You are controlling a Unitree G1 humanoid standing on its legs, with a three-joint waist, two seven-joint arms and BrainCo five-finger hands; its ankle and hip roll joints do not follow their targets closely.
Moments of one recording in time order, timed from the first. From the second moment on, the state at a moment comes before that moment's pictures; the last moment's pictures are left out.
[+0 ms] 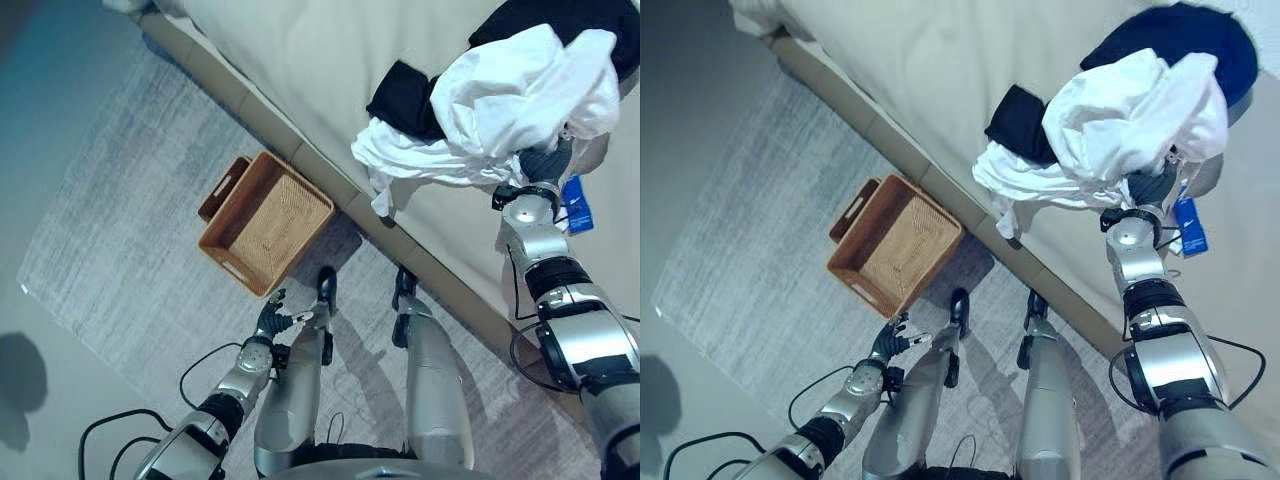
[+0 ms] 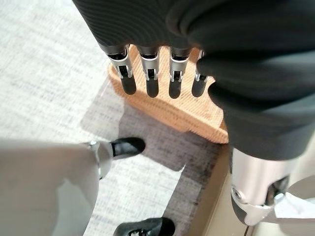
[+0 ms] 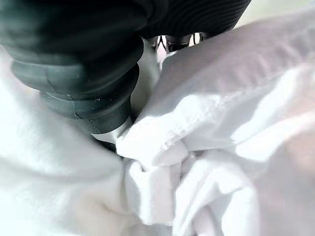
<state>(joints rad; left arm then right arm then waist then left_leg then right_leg) -0.29 0.22 -0.45 0.95 -0.33 -0.20 0.24 -0.88 -0.59 0.16 0.81 0.25 -0.13 -0.66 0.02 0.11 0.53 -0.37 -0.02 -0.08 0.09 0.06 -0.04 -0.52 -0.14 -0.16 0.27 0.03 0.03</state>
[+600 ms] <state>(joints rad) -0.21 0.26 -0.33 1.02 -0.29 -0.17 0.23 -0.84 -0.67 -0.01 0.54 0.23 -0.20 -0.75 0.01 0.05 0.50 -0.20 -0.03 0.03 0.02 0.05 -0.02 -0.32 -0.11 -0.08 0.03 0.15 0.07</state>
